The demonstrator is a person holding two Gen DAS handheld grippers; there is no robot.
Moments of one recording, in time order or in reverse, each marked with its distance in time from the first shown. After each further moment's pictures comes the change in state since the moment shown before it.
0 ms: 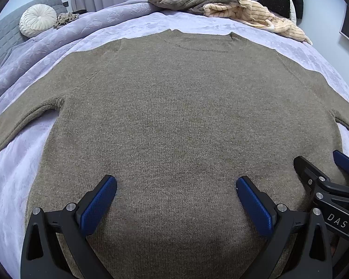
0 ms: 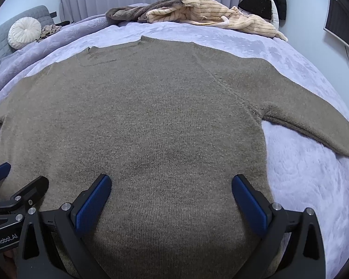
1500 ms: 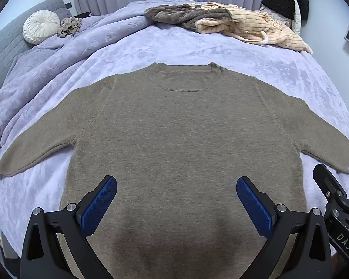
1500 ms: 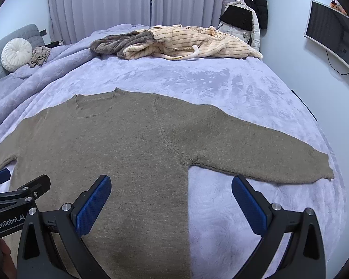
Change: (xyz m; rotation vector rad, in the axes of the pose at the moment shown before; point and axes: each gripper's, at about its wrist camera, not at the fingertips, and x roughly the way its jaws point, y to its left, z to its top) left arm -0.068 -0.059 0.069 -0.020 0.050 0.047; right arm -0.097 -0.060 0.057 0.046 -0.071 -0.081
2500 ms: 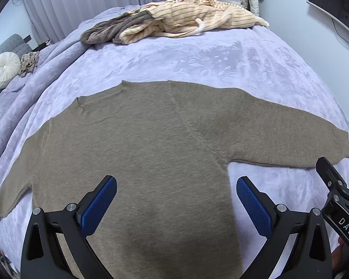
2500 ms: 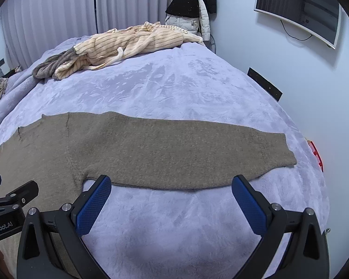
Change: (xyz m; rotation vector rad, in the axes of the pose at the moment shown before) left arm -0.002 -0.164 0.027 0.222 -0.002 -0.060; right arm 0.013 -0.157 0.000 0.216 0.023 -0.159
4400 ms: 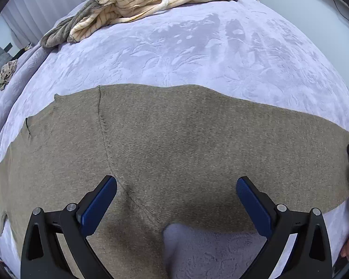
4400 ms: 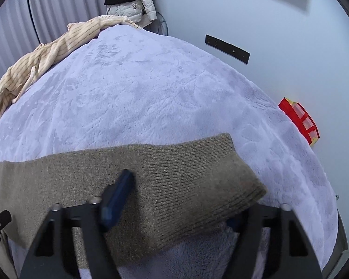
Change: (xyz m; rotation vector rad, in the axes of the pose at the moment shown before) left arm 0.097 -0.091 0.052 0.063 0.101 -0.001; right arm 0.123 -0.177 0.029 0.248 0.088 -0.023
